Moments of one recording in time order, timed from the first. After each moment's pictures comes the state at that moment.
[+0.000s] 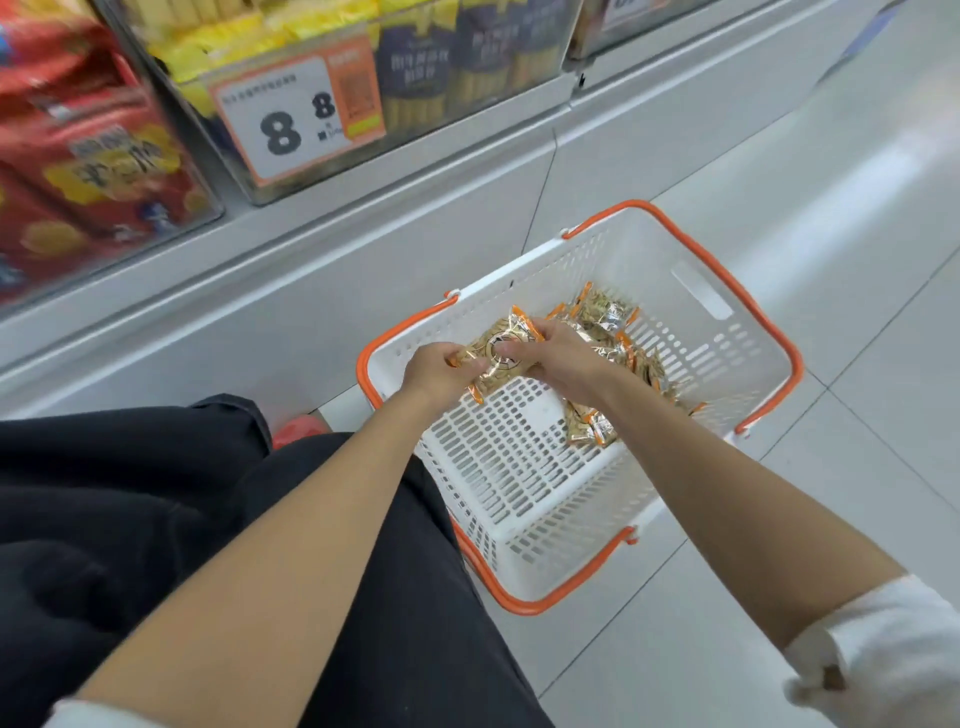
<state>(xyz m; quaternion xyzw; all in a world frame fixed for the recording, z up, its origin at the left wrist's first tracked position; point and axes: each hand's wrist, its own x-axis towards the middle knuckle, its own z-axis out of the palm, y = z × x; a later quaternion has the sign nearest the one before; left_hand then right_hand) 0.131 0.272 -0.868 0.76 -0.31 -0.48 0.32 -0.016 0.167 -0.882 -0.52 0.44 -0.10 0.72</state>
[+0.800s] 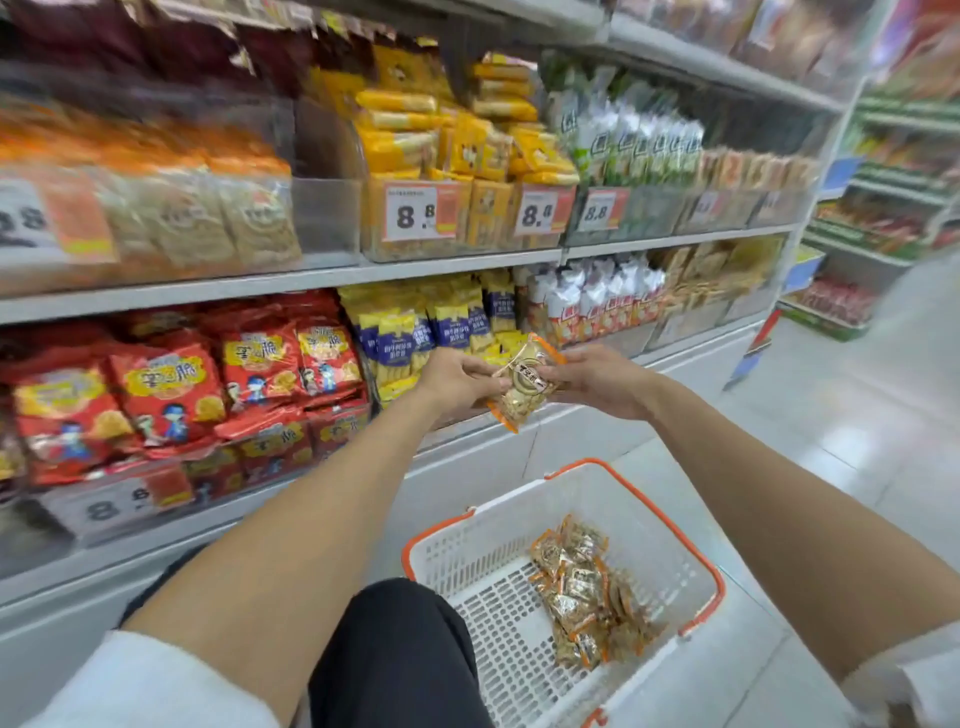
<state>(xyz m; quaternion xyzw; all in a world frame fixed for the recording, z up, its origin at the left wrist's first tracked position) 0.169 0.294 -0.559 0.65 -0.39 -0.37 0.54 0.002 0.175 -0.531 -0.71 0.35 -0.13 0.60</state>
